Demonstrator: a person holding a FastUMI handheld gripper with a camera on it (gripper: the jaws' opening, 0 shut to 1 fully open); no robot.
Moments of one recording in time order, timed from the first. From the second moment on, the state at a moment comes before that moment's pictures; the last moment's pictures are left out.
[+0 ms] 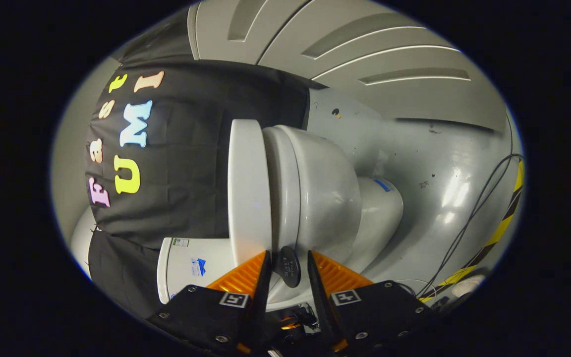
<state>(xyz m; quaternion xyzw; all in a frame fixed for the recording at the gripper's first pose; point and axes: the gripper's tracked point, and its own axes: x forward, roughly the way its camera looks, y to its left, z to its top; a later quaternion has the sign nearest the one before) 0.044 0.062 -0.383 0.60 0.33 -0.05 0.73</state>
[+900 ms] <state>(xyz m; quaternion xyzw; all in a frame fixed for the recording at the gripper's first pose) 0.051 0.064 -0.351 0.56 0.33 -0.03 0.76</state>
